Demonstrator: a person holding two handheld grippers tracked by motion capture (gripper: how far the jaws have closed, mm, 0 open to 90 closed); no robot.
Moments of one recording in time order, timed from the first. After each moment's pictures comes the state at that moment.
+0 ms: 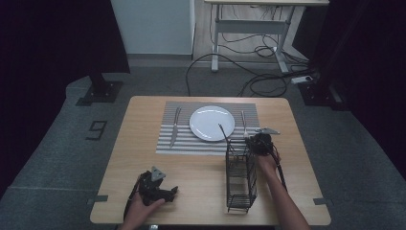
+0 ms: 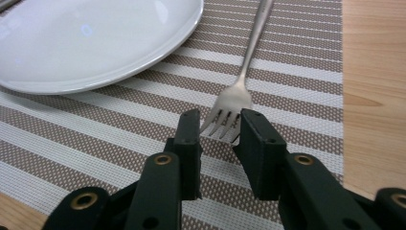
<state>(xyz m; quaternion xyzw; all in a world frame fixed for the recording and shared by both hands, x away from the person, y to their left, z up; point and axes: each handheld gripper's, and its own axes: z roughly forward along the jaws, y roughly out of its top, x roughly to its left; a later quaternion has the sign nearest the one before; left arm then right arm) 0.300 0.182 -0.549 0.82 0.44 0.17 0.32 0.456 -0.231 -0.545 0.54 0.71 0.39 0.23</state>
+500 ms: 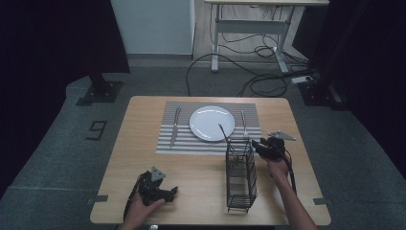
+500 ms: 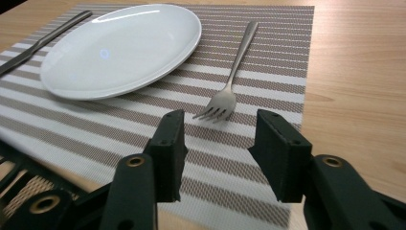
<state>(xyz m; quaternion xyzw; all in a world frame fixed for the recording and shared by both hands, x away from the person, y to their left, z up) 0.300 0.182 -0.549 0.82 0.44 0.17 0.32 0.418 -0.262 -0.521 0.53 0.69 0.44 0.23</state>
